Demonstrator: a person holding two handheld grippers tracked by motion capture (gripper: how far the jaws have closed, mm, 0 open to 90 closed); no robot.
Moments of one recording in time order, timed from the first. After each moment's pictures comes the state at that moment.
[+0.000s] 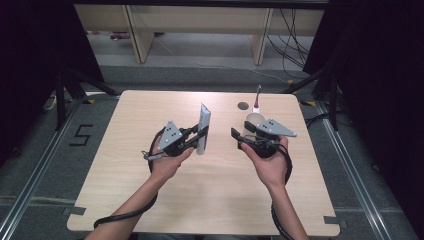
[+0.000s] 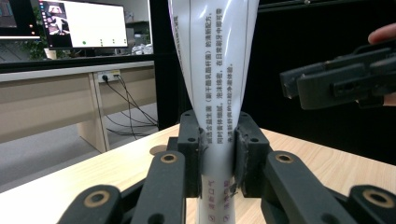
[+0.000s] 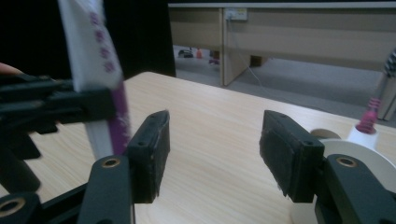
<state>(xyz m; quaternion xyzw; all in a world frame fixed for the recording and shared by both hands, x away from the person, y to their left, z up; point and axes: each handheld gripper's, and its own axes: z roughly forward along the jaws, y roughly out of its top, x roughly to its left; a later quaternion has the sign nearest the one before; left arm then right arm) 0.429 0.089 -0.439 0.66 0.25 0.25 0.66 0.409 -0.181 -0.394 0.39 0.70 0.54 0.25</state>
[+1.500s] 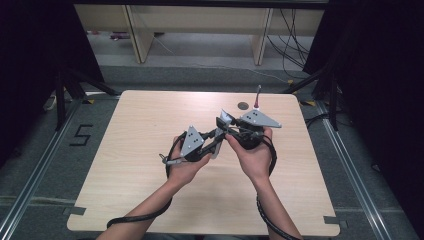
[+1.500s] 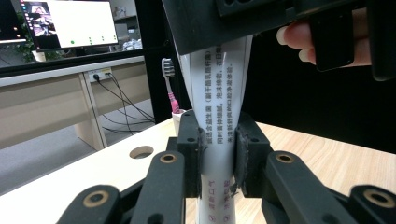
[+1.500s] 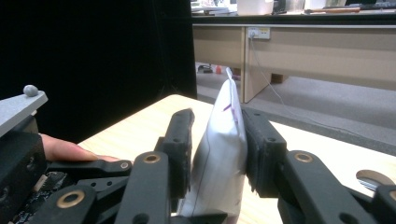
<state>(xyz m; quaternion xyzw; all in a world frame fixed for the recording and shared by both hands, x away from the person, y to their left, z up) 0.416 0.043 -0.440 0.68 0.23 0.27 0.64 0.414 -0.138 -0.369 0.37 0.69 0.58 0.23</state>
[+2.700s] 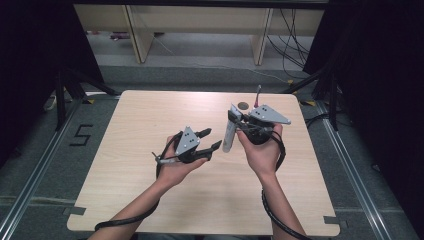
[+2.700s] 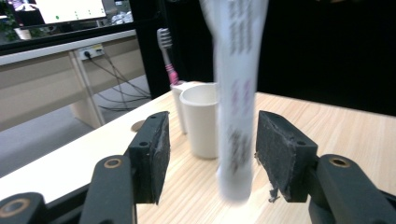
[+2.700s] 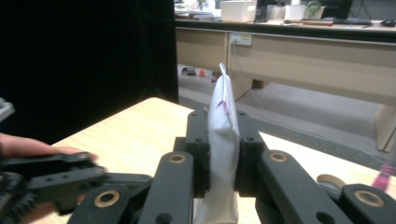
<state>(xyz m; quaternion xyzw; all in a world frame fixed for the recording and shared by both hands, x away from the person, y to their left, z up) 0.415 0.069 -0.439 0.73 0.23 0.26 0.59 0.418 -0.158 -0.356 0.37 0.69 0.56 0.27</state>
